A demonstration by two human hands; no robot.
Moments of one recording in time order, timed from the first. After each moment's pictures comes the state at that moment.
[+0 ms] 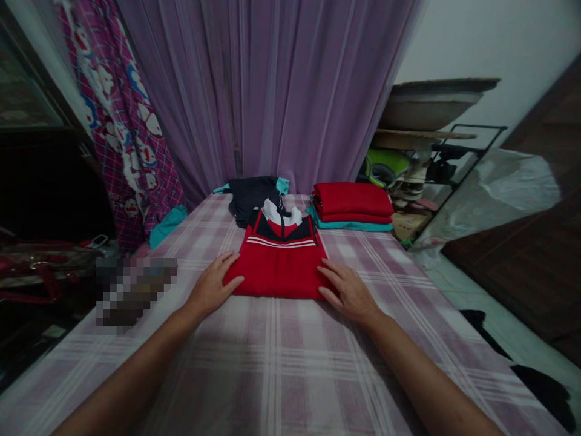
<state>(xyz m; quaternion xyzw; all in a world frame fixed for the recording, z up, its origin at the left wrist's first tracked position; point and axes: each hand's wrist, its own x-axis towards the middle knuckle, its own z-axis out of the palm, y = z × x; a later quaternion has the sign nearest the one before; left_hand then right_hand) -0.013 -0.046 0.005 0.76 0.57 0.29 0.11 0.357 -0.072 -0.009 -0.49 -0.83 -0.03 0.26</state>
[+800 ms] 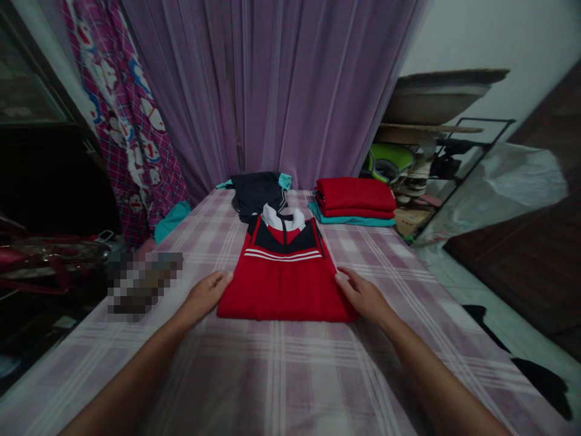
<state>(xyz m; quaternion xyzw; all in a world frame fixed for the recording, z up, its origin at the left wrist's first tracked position) -0.019 -0.083 0.011 0.57 0.60 0.35 0.43 0.361 -0.094 -0.005 -0.69 -0.64 0.22 0.26</state>
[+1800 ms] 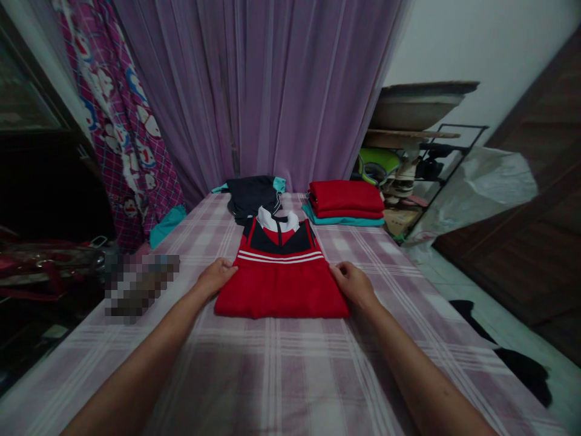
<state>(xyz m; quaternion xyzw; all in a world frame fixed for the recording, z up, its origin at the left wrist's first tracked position) -0.003 -0.043 0.017 0.60 0.71 0.27 0.28 0.358 -0.078 -0.005 -0.75 -0.60 0.11 0.27</state>
